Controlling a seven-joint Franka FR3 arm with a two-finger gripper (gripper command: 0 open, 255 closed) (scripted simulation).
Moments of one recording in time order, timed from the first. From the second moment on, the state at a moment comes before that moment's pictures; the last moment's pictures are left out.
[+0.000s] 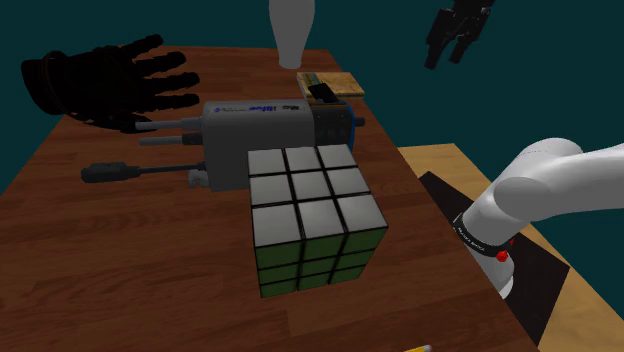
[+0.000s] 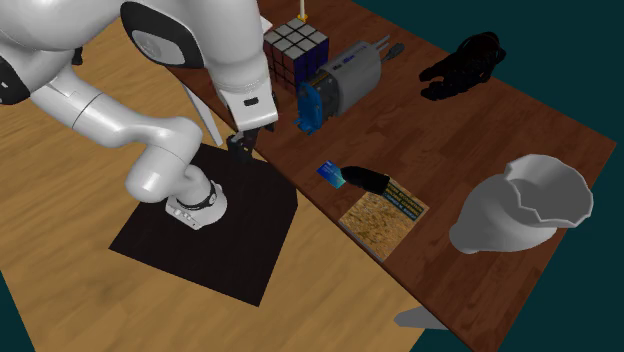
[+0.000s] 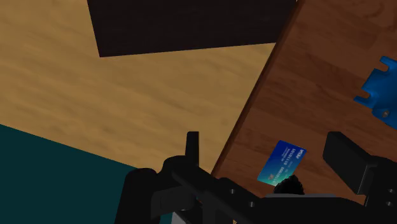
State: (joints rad) arm 0.00 -0.83 0.07 -2.29 0.07 1.44 0.13
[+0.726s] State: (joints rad) arm -0.02 -0.56 0.18 -2.25 0.09 1.68 0.26
